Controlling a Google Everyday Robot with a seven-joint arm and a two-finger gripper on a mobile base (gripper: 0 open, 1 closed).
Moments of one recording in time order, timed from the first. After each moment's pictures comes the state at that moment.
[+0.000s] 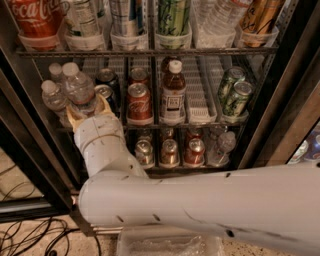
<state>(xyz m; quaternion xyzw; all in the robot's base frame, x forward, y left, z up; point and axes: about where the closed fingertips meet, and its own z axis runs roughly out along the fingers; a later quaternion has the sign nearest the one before) 0.543 0.154 0.908 -0.18 0.66 0.10 0.72</state>
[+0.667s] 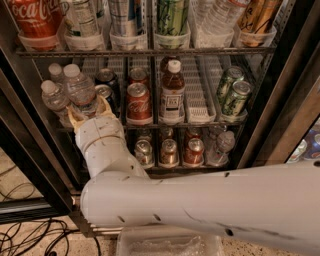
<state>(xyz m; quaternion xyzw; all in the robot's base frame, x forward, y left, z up) 0.543 0.154 0.906 -0.18 0.66 0.10 0.72</state>
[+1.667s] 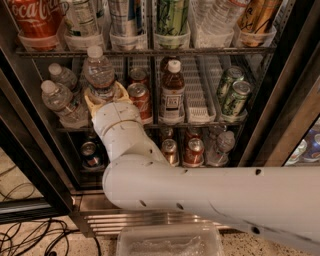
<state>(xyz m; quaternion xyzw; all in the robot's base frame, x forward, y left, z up) 0.564 0.119 0.932 -0.15 0.66 0.12 0.73</state>
